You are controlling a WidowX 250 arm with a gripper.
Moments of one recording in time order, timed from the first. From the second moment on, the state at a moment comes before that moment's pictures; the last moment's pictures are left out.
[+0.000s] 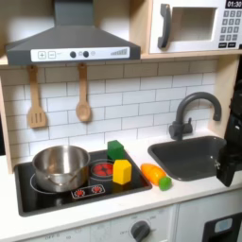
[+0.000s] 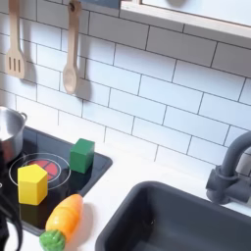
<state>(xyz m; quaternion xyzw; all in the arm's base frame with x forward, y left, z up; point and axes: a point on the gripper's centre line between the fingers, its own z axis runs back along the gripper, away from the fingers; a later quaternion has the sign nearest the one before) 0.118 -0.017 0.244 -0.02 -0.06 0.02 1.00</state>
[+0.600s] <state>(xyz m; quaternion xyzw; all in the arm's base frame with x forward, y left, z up) 0.122 -0.014 0.240 -0.02 -0.05 0.03 1.00</state>
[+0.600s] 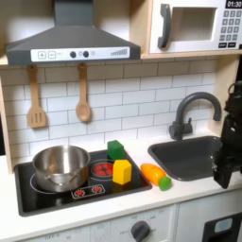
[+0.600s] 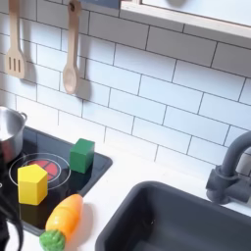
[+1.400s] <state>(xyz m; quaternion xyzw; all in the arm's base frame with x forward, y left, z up) 0.154 0.012 0.250 -0.04 -0.06 0.09 0.99</state>
